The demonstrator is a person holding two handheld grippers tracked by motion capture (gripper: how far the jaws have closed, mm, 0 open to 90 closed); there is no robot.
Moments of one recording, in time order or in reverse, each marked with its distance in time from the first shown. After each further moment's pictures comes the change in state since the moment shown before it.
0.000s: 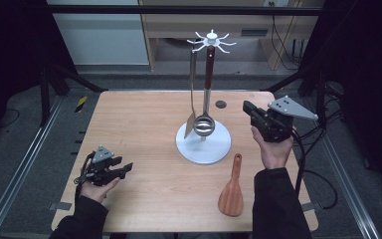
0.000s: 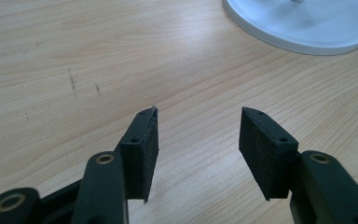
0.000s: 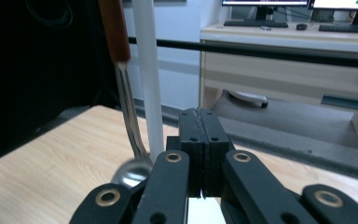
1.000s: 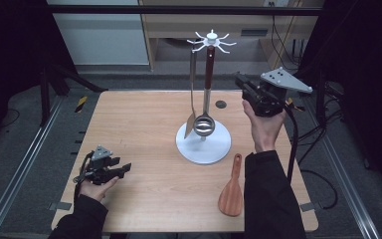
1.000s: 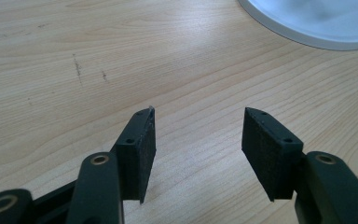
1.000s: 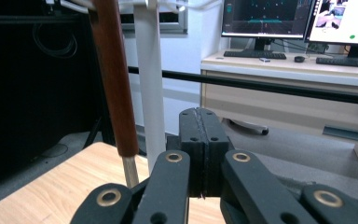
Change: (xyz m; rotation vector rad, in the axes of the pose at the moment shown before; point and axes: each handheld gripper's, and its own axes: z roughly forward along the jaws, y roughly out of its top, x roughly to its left) left arm 0.009 -0.002 0.005 0.035 0.000 -0.032; right arm 0.009 0.053 0.028 -0.097 0.001 -0.006
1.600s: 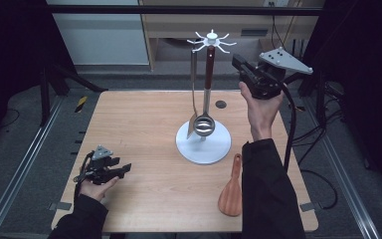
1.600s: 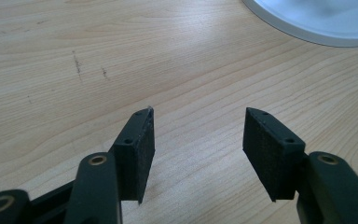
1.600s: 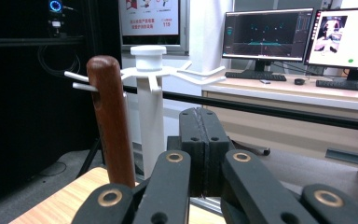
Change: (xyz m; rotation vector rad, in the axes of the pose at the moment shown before) left arm 0.001 0.000 0.001 0.006 0.002 -0.004; right arm 0.001 0.034 0.017 -0.072 0.008 -0.010
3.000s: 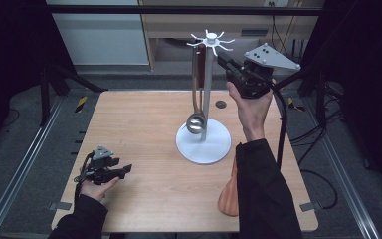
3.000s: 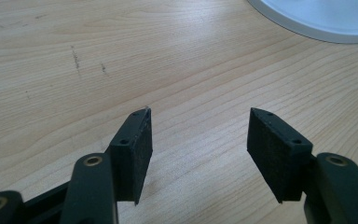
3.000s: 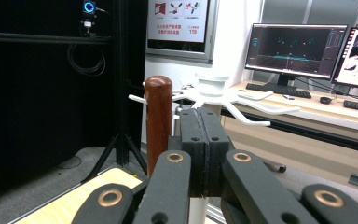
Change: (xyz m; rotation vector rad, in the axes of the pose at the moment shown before) left arm -0.001 0.000 0.000 0.018 0.001 -0.002; right arm 0.028 0.011 0.005 -0.018 0.094 -0.068
